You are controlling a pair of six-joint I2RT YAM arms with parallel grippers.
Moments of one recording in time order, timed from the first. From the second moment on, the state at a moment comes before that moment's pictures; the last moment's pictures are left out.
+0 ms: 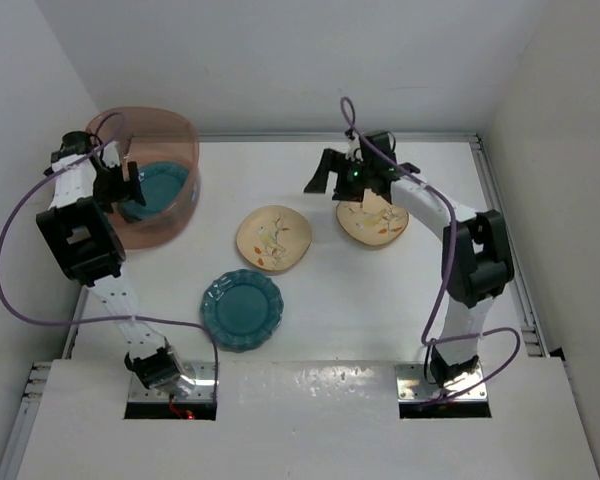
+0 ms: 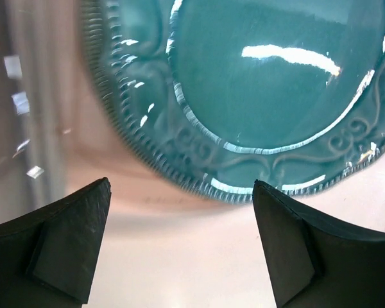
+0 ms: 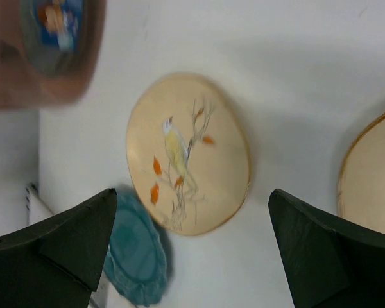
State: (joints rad) left arm 0.46 2.12 1.86 -0.89 0.21 0.18; right arm 0.33 1.89 1.43 -0.23 -0.44 0.53
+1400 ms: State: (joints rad) left arm 0.27 1.37 1.50 -1.02 0.57 0.35; right arm 0.63 1.80 0.92 0.23 -0.68 0.77
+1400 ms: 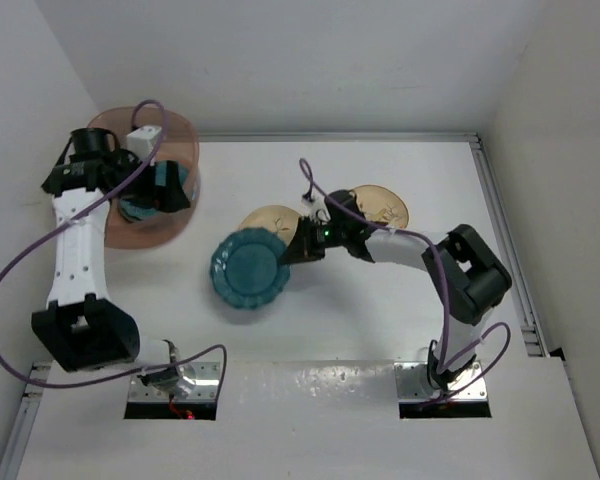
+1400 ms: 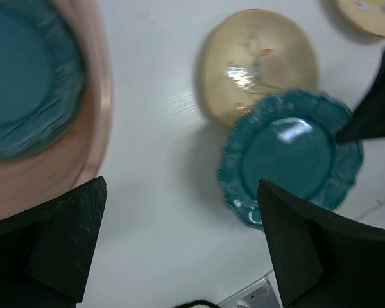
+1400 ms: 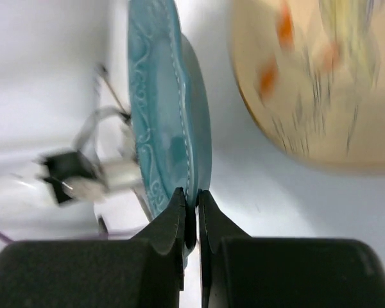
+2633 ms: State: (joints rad) left arm 0.29 2.00 2.12 -0.86 1.04 0.11; right arm 0.44 2.08 1.56 0.18 -0.63 0.85
